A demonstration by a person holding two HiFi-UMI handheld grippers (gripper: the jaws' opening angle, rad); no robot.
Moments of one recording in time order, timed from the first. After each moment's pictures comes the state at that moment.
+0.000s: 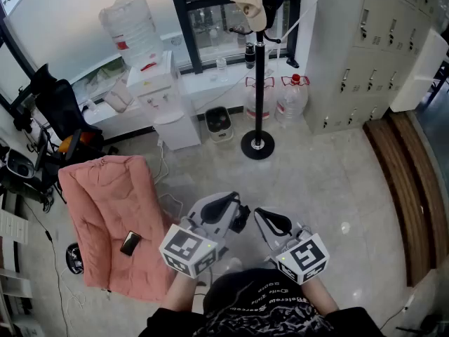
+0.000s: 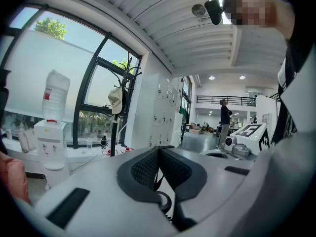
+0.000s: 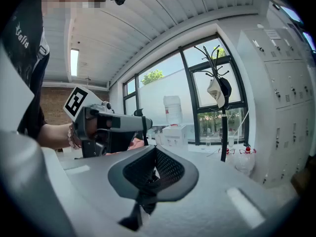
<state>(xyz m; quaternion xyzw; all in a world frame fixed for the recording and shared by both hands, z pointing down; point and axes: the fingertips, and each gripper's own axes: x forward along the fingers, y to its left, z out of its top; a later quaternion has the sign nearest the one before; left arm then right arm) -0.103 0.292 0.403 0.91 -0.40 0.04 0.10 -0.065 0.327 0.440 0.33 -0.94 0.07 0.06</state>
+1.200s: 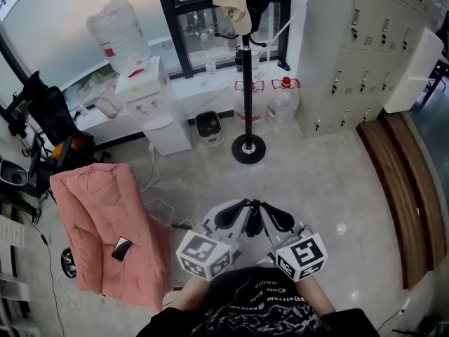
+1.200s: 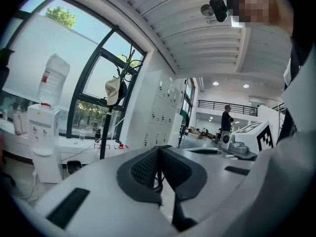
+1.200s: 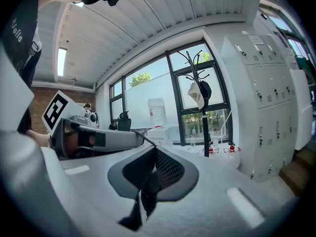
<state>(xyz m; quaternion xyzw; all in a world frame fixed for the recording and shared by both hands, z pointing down) -0.031 0.272 0.439 0.90 -0.40 0.01 0.15 0.002 0.283 0.451 0.40 -0.91 0.08 0.04</state>
